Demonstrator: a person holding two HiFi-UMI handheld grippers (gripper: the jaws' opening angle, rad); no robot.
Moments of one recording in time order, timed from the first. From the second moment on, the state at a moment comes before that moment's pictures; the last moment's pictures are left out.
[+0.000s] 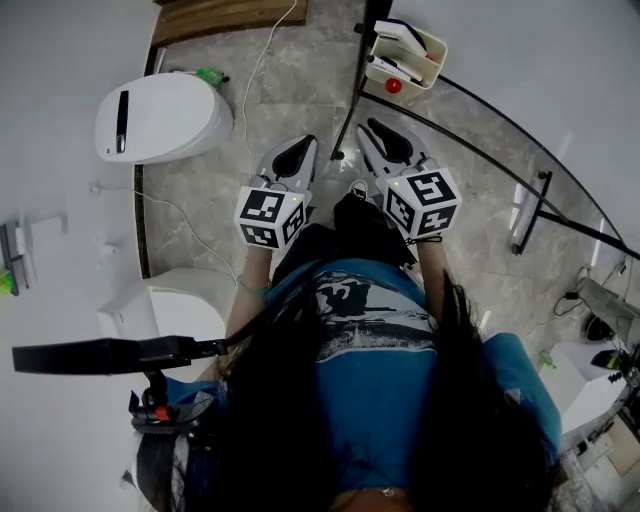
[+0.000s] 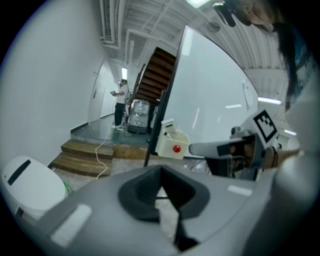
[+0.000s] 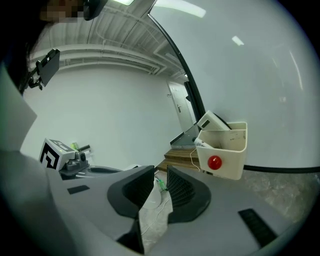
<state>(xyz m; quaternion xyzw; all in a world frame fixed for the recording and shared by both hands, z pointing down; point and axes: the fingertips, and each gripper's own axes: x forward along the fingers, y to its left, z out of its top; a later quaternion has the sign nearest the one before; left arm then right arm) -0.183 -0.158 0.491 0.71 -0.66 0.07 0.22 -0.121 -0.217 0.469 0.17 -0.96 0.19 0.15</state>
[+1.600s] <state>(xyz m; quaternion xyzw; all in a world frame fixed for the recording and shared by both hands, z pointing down) -0.120 0.116 0.477 0.70 -0.68 0.00 0.21 -0.078 0.076 0.439 0.13 -0.97 0.17 0.15</state>
